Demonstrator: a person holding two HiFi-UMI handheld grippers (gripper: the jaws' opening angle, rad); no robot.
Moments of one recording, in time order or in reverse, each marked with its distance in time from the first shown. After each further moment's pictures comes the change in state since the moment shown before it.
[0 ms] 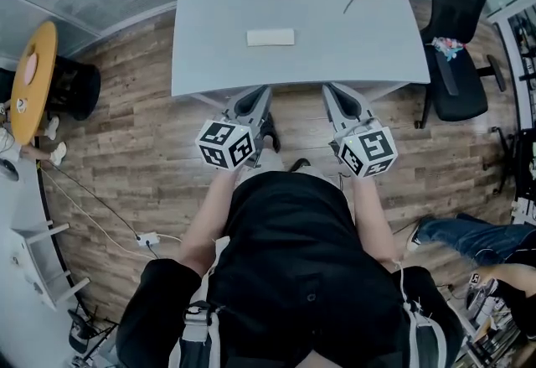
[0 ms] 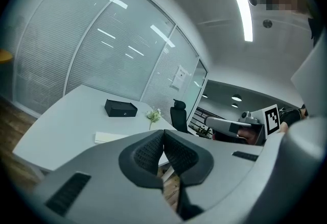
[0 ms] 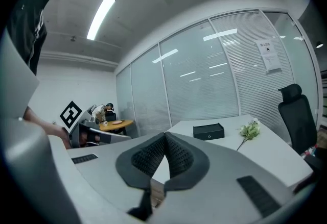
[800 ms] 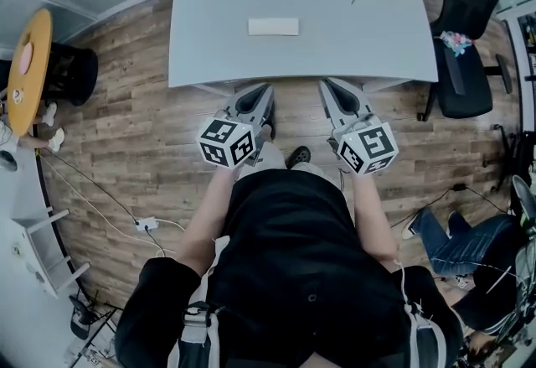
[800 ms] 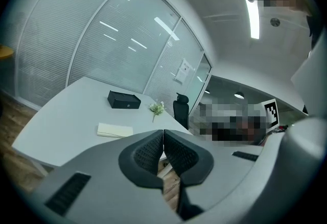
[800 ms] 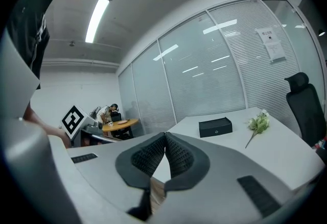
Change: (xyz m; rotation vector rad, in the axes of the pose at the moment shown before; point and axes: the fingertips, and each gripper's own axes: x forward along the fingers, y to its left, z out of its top) left arm 0.023 0.023 -0.021 -0.034 0.076 0.017; right arm 0.035 -0.010 -0.015 0.047 0.033 0.063
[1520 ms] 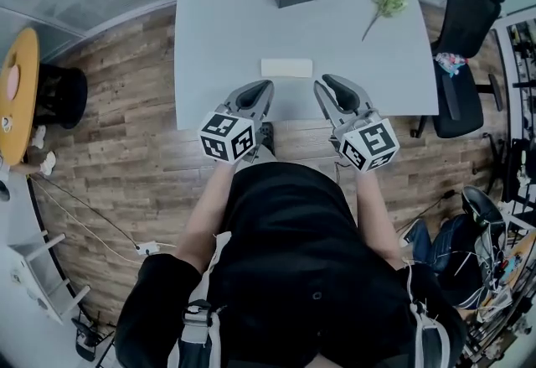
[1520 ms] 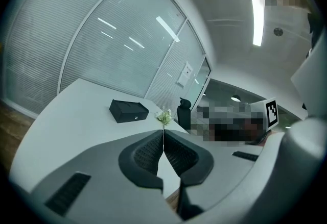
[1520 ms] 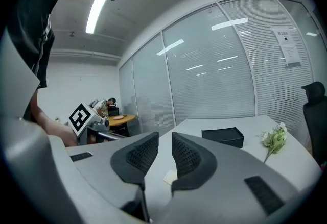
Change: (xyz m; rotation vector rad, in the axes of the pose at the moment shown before) left arm 0.060 0.143 0.100 -0.003 -0.009 -0.069; right arm 0.170 -0.025 0.053 -0.083 0.042 0.009
